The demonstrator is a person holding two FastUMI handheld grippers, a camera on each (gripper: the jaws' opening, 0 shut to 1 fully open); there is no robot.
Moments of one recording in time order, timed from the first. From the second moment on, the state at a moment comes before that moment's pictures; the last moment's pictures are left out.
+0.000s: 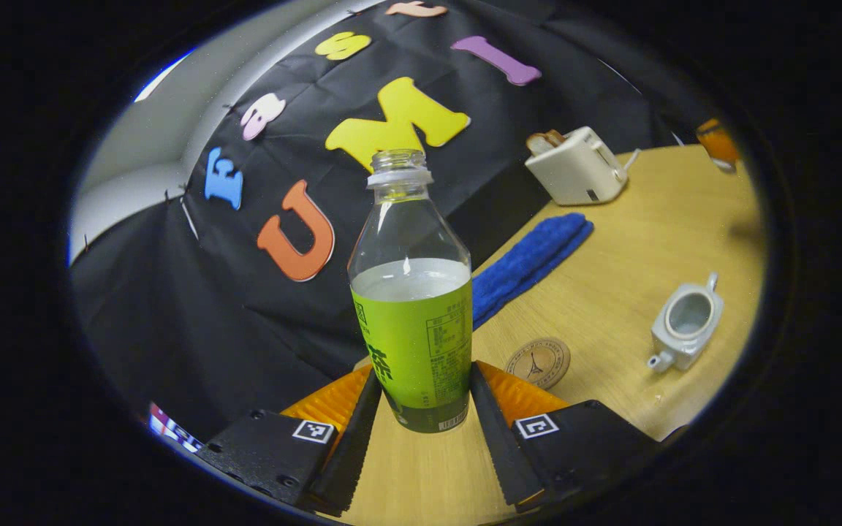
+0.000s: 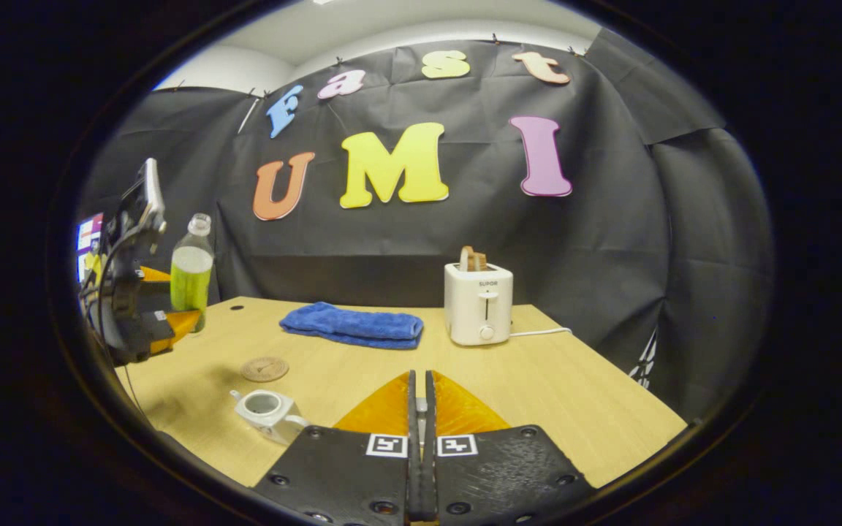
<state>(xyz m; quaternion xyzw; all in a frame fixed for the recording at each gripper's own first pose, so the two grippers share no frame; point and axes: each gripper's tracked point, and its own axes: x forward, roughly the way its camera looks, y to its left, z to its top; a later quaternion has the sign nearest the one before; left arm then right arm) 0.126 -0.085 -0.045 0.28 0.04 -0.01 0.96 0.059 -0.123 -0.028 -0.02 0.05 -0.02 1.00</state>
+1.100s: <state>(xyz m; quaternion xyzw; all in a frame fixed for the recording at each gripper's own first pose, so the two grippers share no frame) 0.206 -0.151 -0.101 0.03 0.14 -0.09 0.99 0.073 -0.125 -0.055 -0.02 0.07 -0.02 1.00</state>
